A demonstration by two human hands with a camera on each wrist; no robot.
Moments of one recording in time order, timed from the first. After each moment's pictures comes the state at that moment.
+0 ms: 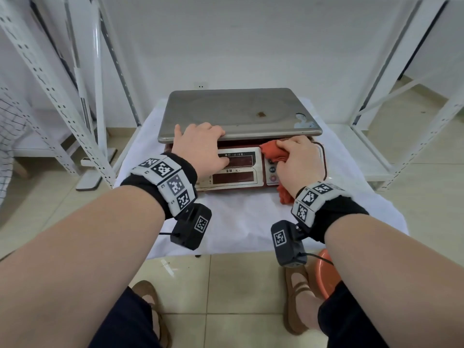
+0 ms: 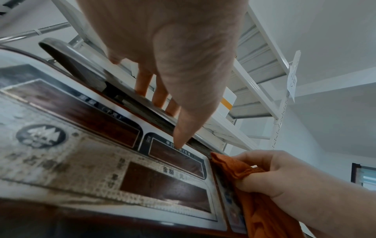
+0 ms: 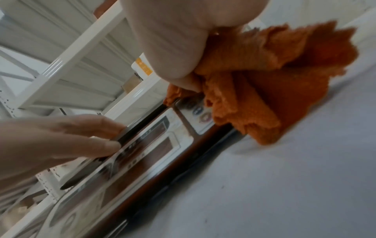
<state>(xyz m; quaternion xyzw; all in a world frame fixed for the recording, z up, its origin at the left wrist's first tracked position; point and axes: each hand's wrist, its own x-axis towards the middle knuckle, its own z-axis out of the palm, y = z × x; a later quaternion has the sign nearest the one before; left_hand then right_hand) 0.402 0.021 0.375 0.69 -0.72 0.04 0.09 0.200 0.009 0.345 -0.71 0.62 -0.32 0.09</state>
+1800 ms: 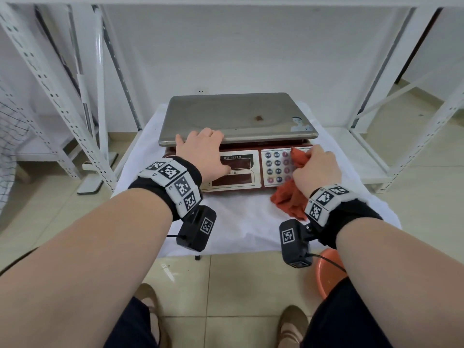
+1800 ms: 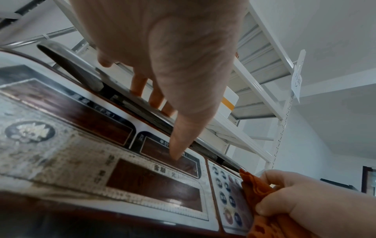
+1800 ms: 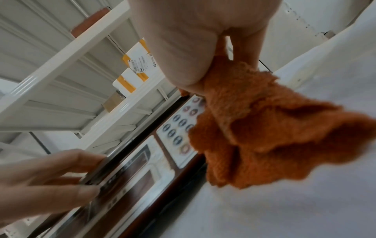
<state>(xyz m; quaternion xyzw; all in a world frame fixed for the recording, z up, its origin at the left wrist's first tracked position) 0.392 0.028 0.377 0.70 -0.71 0.03 0.06 0.173 0.016 0.350 -0.61 0.75 -0.25 0.11</state>
